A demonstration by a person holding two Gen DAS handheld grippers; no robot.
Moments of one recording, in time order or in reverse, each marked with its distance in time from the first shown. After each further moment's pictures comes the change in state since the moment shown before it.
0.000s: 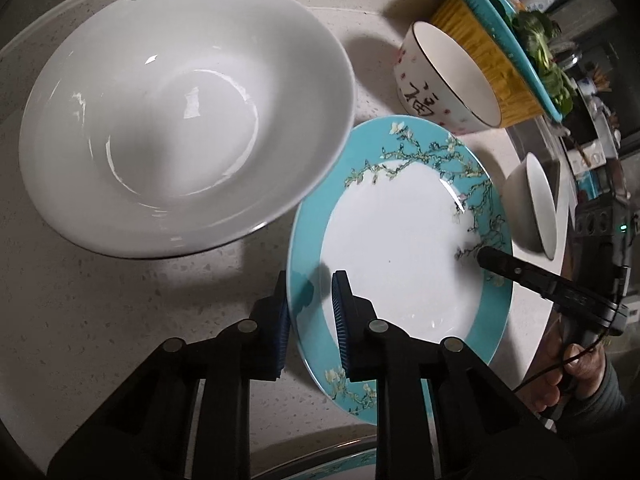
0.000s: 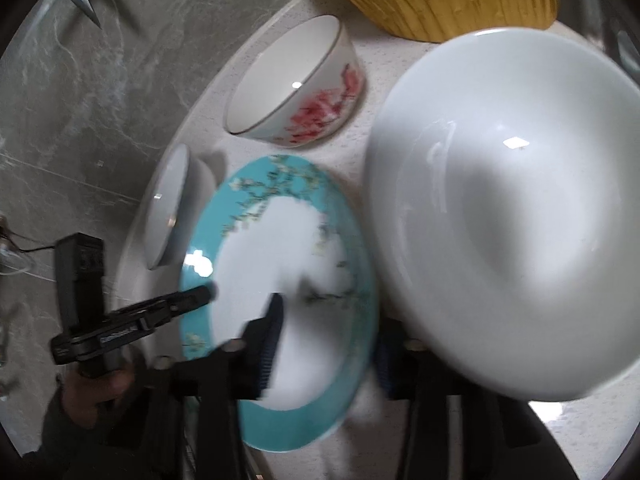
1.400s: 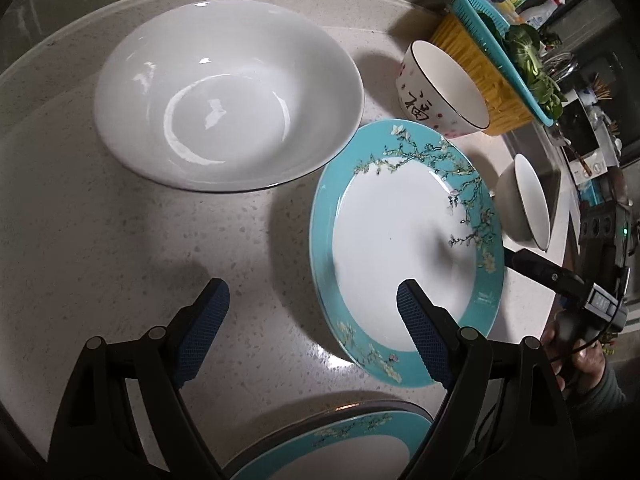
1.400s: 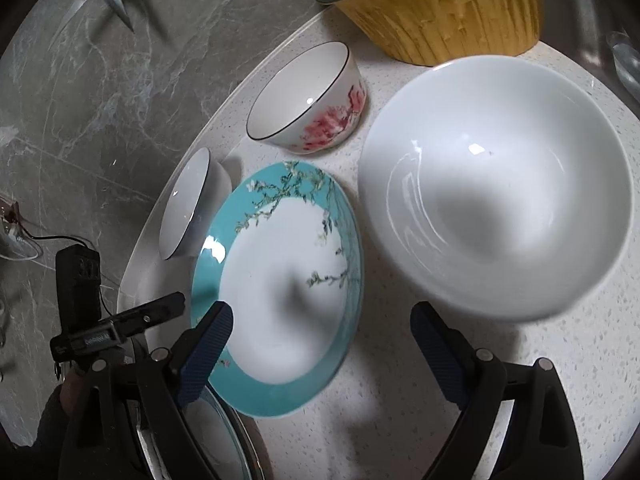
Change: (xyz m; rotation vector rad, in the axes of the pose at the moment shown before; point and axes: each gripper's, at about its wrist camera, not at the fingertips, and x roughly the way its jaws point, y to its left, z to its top) left arm -0.038 0.012 -0.024 0.016 -0.045 0.026; right arm -0.024 0.005 -0.012 -0.062 -0.055 0.036
